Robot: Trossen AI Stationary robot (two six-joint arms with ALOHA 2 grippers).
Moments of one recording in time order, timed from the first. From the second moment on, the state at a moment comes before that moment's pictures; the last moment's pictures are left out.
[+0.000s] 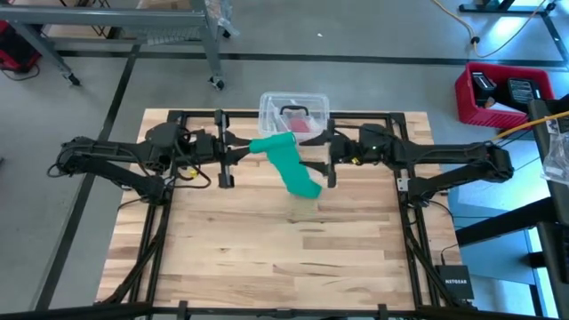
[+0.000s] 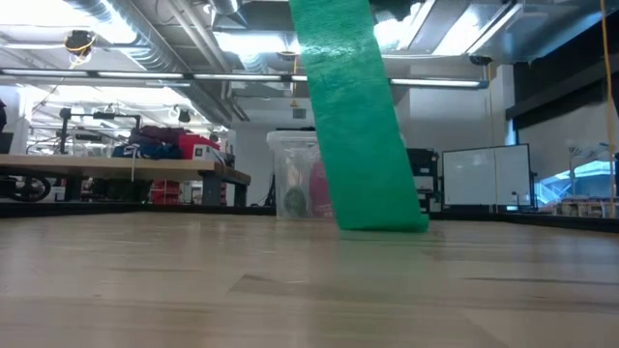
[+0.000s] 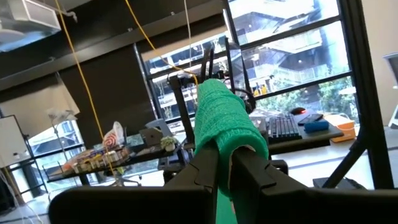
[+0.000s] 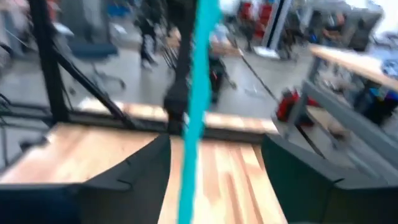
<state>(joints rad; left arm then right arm) -0.05 1.06 1.02 0.31 -0.14 0.32 -0.11 1.18 0.92 0.18 -0.10 -0.16</state>
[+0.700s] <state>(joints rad) -0.05 1.06 1.02 0.29 -0.14 0.31 -0.06 1.28 0.94 0.04 -0.05 -0.12</state>
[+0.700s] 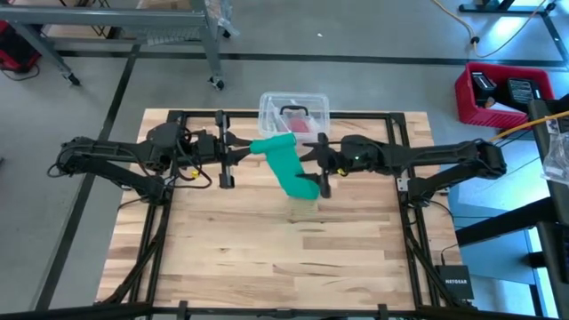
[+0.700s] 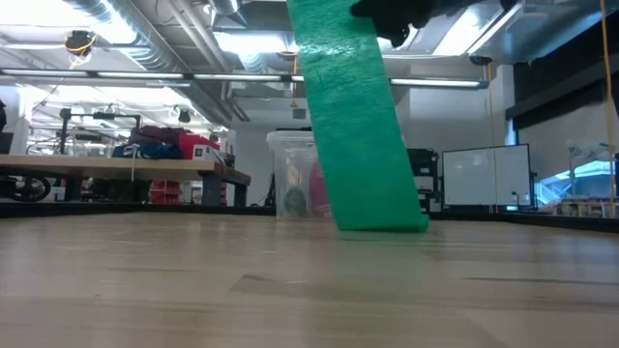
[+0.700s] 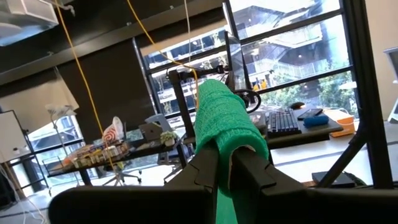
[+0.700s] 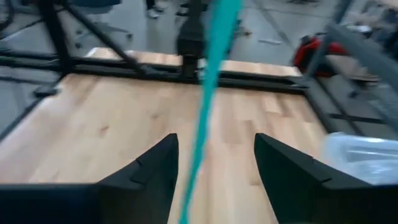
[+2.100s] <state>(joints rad) -0.04 1.02 1.02 0.29 -0.51 0.81 0.23 1.28 1.04 -0.12 0.00 -0.24</state>
